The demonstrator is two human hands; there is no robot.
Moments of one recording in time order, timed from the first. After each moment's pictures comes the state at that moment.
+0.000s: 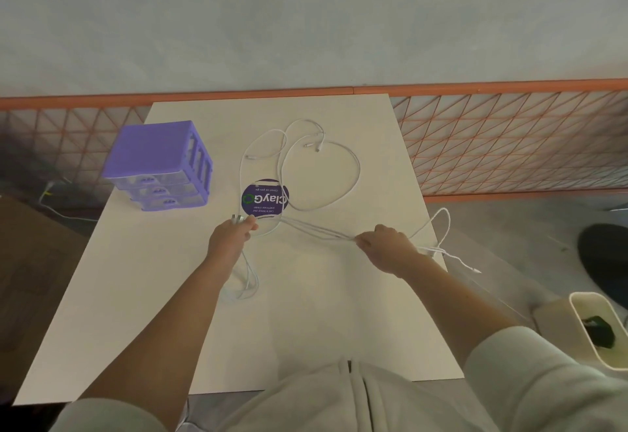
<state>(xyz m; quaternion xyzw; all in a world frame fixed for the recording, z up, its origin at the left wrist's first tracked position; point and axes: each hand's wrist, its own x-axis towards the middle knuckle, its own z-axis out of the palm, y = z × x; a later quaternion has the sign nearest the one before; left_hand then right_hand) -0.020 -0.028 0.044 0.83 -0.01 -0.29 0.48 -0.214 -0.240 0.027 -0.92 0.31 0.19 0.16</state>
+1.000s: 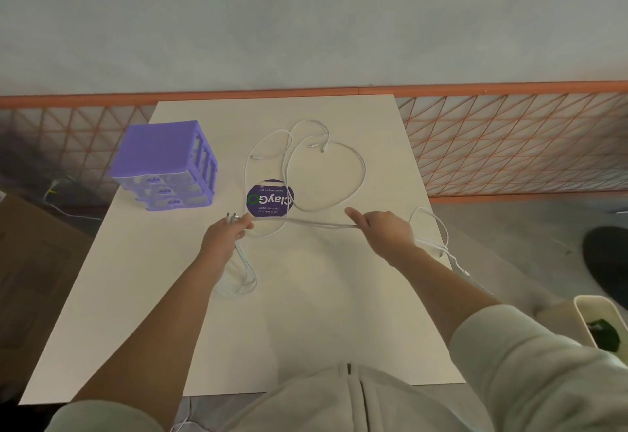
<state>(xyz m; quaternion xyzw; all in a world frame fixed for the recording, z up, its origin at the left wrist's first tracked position) -0.007 -0.013 0.050 0.79 -0.02 -0.30 0.53 -0.187 -0.239 0.046 -0.90 0.38 0.09 0.19</state>
